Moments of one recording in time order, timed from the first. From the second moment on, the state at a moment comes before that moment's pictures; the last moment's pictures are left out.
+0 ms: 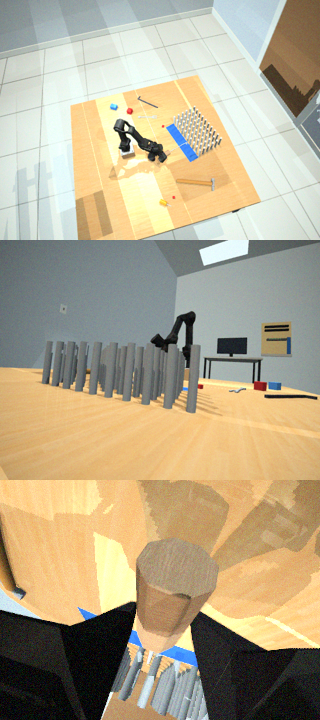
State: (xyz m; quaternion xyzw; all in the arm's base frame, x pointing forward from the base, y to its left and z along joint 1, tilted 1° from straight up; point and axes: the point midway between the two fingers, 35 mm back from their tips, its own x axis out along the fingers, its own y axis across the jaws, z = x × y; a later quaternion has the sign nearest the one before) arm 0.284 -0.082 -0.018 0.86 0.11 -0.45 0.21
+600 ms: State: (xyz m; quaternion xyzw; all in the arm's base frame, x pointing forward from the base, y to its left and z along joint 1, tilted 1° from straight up) arm 0.269 -0.089 -0.008 0.86 0.10 -0.45 0.21
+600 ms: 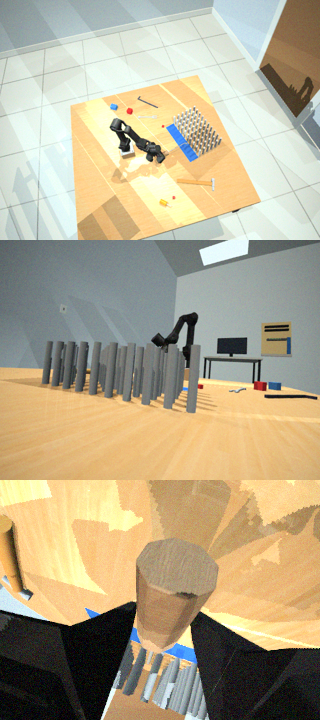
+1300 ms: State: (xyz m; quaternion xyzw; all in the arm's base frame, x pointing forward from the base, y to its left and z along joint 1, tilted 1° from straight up) arm 0.260 -0.100 0.057 0.86 0.11 -0.45 0.21
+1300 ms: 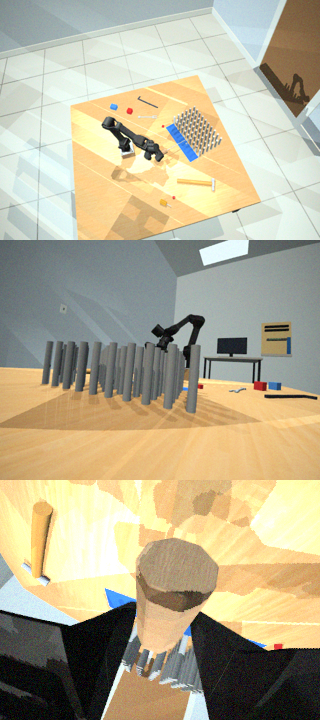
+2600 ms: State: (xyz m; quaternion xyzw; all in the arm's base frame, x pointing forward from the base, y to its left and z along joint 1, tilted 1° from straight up) arm 0.231 -0.220 0.140 0.84 0.12 -0.49 0.22
